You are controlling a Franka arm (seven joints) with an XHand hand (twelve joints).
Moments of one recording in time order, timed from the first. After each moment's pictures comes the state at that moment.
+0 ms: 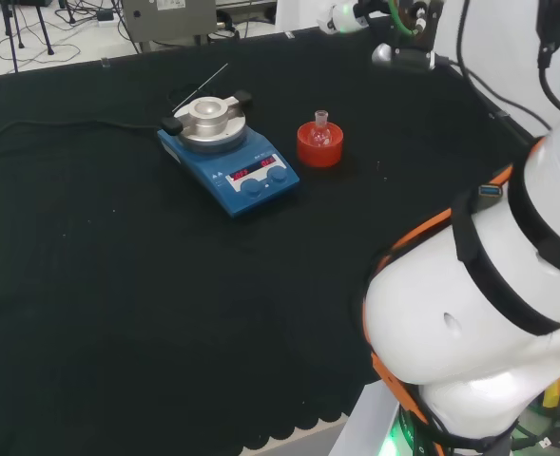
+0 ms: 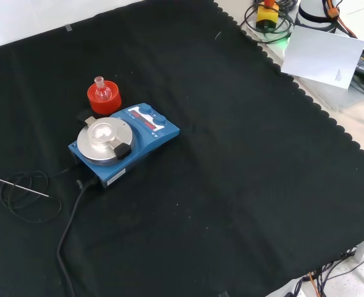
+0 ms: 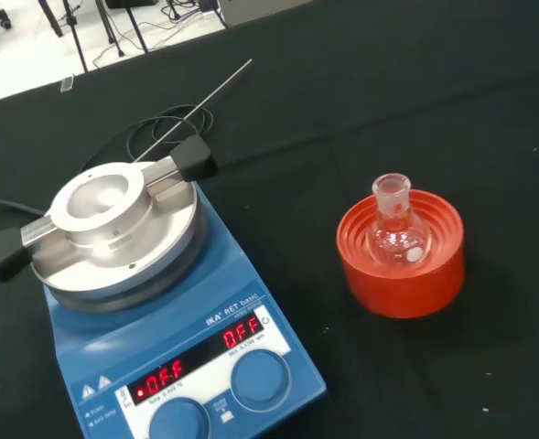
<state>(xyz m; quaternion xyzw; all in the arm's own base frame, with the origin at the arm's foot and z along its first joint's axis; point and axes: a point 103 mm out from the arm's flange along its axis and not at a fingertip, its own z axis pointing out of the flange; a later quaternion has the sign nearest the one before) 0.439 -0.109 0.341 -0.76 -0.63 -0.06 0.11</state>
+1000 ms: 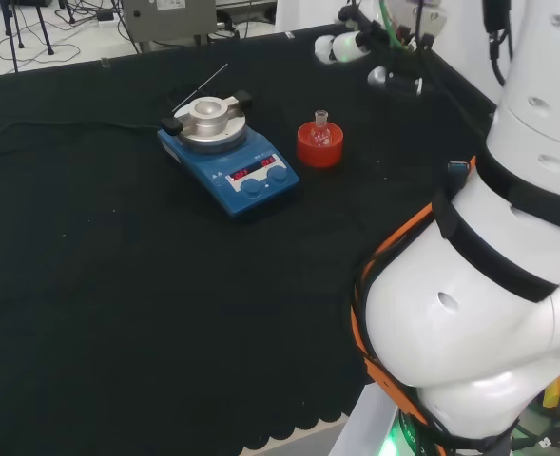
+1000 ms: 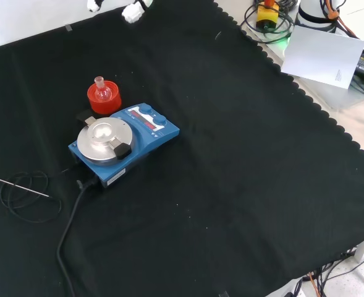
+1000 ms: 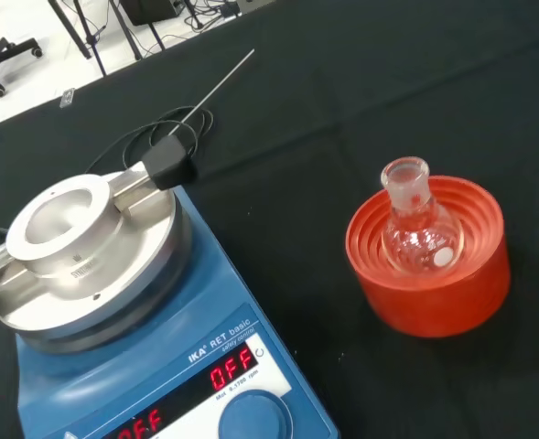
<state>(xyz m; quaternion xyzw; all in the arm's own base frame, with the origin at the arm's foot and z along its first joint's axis) 0.492 -0.136 0.273 -0.76 -0.63 -0.10 0.14</state>
